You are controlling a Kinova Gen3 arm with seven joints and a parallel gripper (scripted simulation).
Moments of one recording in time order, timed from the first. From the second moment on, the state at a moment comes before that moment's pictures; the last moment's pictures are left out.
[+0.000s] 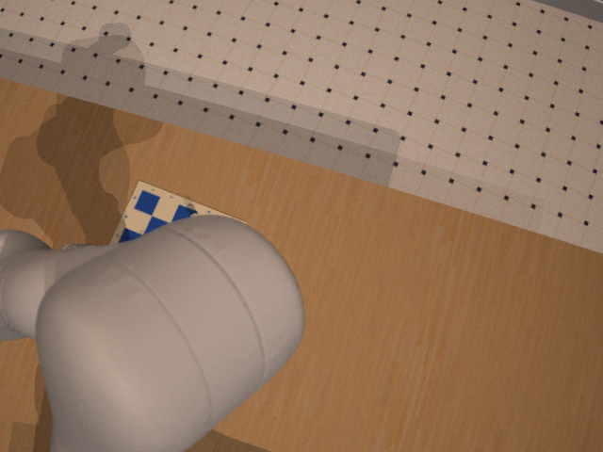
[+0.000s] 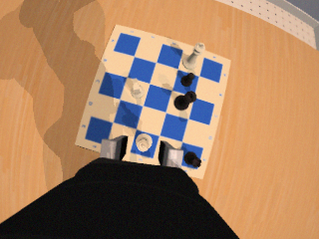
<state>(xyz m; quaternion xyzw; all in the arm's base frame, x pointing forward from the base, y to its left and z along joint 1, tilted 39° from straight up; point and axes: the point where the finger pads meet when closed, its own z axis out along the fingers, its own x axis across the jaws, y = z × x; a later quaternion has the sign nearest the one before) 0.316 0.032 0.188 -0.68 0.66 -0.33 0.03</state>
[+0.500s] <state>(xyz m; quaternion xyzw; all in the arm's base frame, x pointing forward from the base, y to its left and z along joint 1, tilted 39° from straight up) 0.316 0.032 0.188 -0.68 0.66 -0.33 0.03</state>
